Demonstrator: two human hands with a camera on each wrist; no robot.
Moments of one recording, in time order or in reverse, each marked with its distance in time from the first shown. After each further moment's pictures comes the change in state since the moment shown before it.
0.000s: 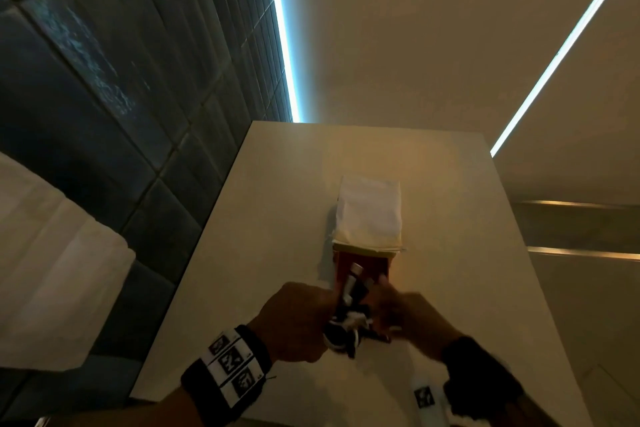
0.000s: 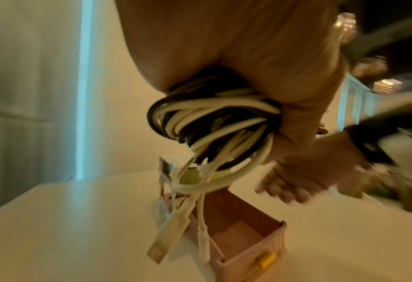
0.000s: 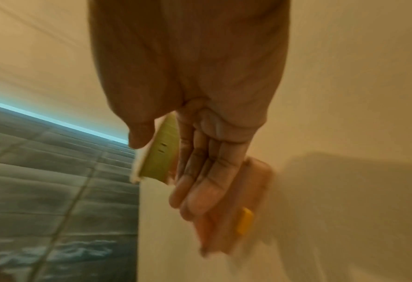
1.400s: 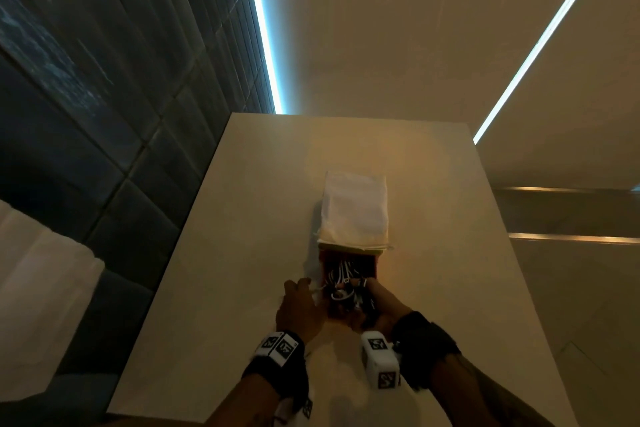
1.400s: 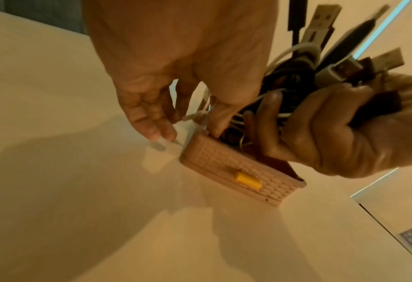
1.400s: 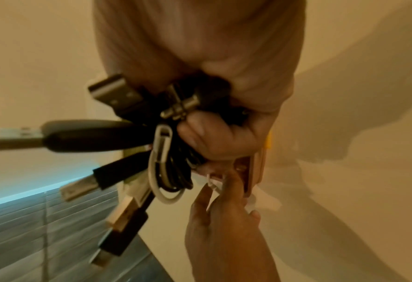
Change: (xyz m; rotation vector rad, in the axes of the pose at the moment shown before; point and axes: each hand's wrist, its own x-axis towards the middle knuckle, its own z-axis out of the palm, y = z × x) left_hand 0.034 -0.047 0.123 -0.344 -0.053 -0.987; right_hand 0.063 0.009 0.019 0.690 -0.365 0.324
